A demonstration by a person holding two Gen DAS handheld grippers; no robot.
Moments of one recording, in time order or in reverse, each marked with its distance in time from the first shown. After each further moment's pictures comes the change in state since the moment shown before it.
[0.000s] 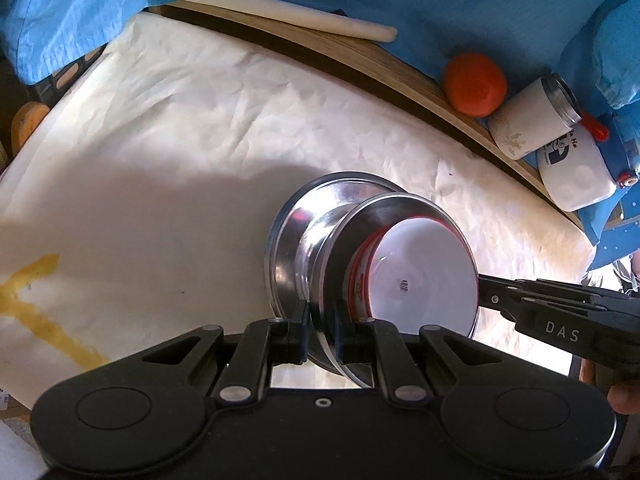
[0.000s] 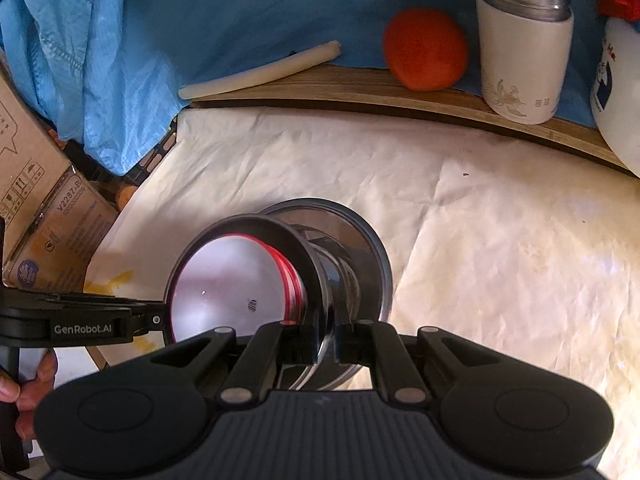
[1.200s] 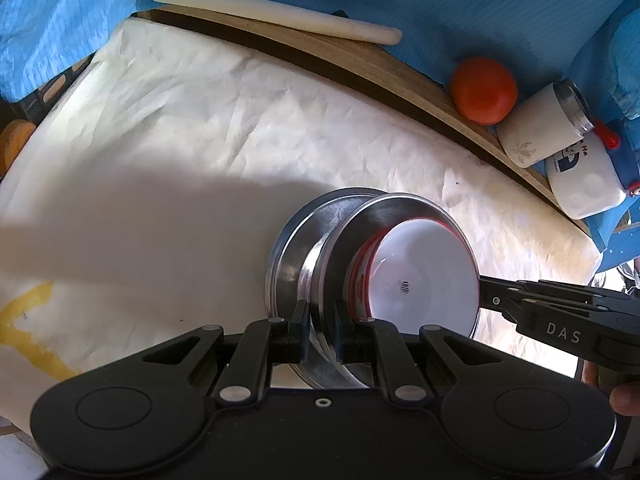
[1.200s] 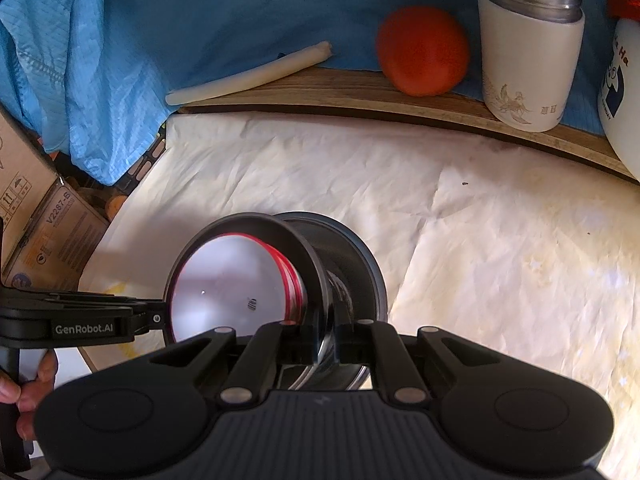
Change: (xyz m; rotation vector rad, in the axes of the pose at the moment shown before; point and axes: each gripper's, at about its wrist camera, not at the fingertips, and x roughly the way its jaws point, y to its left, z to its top) left arm 0.012 -0.002 0.015 0.002 0.008 0.010; right arm 0.011 -0.006 0.014 0.016 0.012 -0.006
